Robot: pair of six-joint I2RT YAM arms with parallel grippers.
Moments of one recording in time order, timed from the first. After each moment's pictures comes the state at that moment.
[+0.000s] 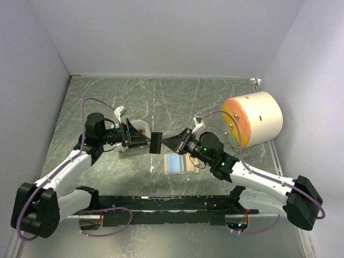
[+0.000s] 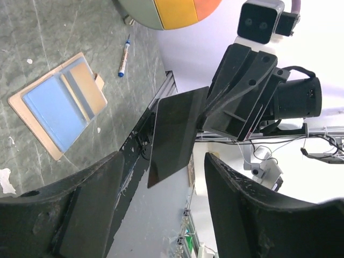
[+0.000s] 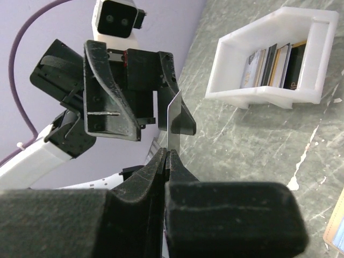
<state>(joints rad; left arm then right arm) -0.28 1.07 0.55 0.22 0.99 -0.99 0.89 1.01 0.51 0.41 -0.02 1.04</state>
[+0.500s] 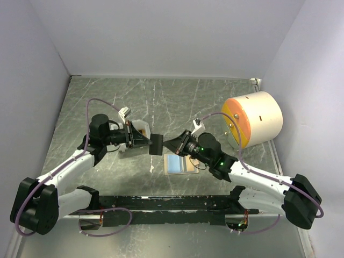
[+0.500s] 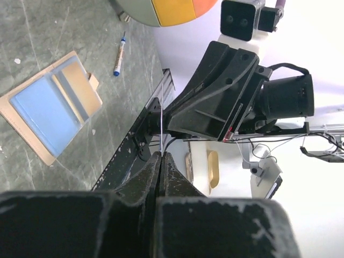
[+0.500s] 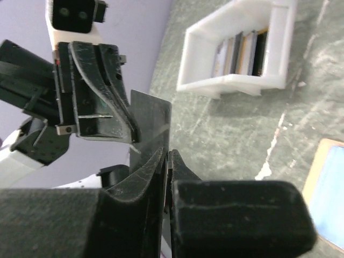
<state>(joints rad) -0.35 1.11 0.53 0.32 0.96 -1.04 0.89 1.04 0.50 0.38 -0.01 1.05</state>
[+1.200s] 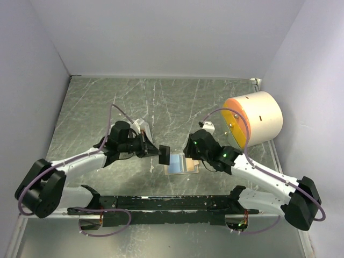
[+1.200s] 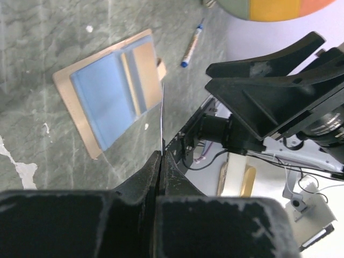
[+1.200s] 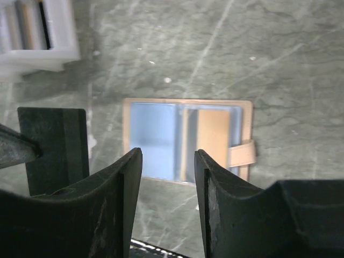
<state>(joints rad) -0.57 1.24 0.53 0.20 0.62 -0.97 0.86 1.03 0.70 -0.43 0.30 0.77</state>
